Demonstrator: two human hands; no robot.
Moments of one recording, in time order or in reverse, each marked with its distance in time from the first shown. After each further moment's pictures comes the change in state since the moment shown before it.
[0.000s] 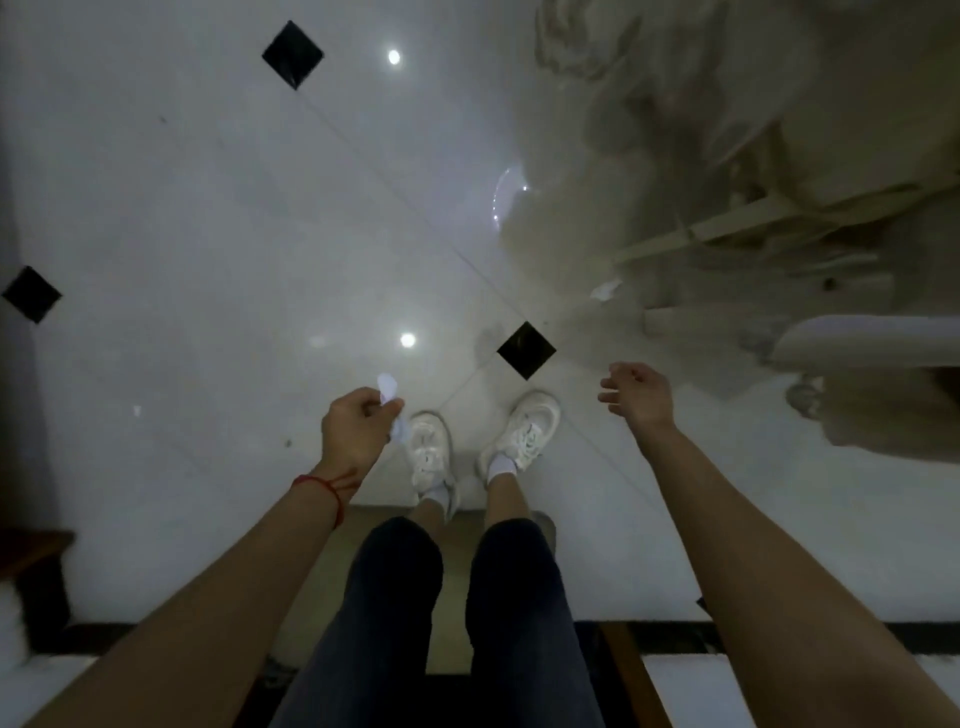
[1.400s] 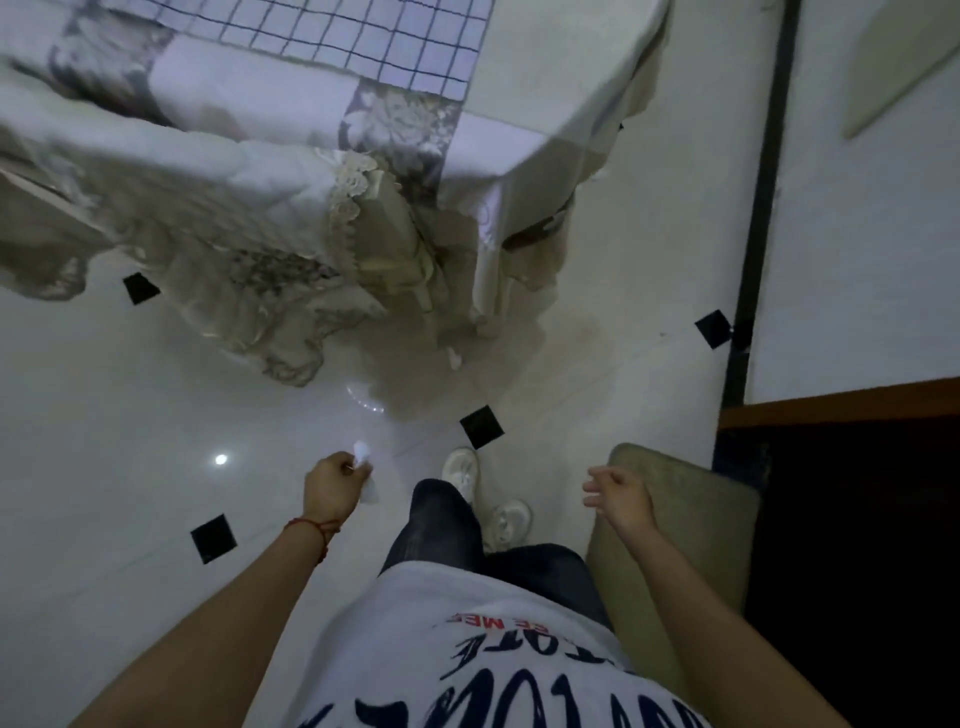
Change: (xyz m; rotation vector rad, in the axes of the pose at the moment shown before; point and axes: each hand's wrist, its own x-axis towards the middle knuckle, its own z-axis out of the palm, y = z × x) left_hand -0.034 0.277 -0.065 1.140 -0.525 0.893; right_hand -0.306 0.030 0.063 1.051 0.556 0.366
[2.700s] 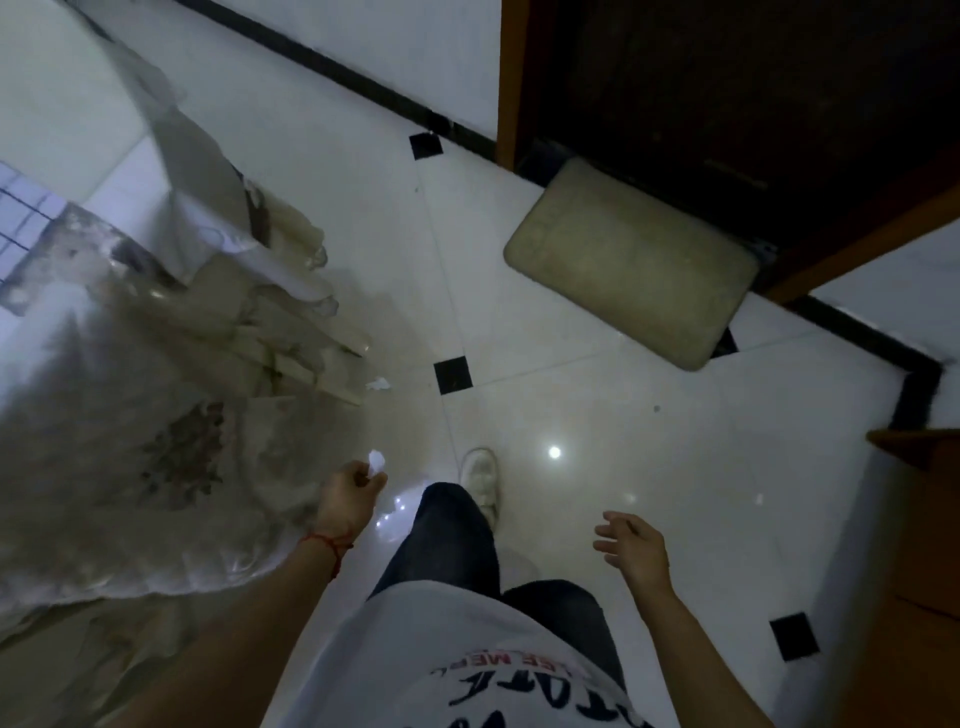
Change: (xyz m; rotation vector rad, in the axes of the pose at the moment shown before) left_hand 0.119 -0.007 -0.104 0.700 -0.635 0.789; right_hand -0.231 0.140 0.386 1.187 0.707 0.470
